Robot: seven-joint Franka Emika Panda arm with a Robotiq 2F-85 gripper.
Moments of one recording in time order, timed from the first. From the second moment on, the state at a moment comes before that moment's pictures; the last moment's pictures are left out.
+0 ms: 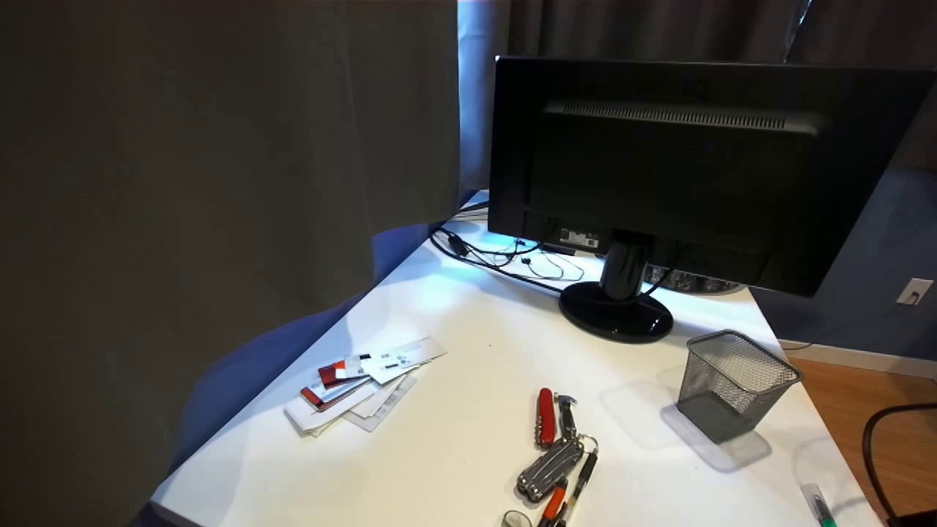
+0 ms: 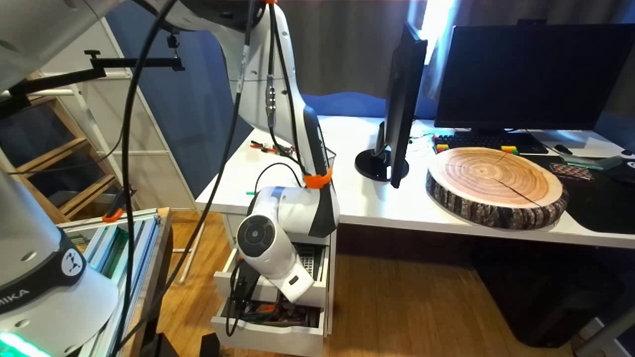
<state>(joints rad) 0.50 1.01 -0.17 -2.19 2.44 2.62 -1.65</state>
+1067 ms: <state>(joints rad) 0.53 0.50 0.04 -2.40 2.13 2.79 -1.42</state>
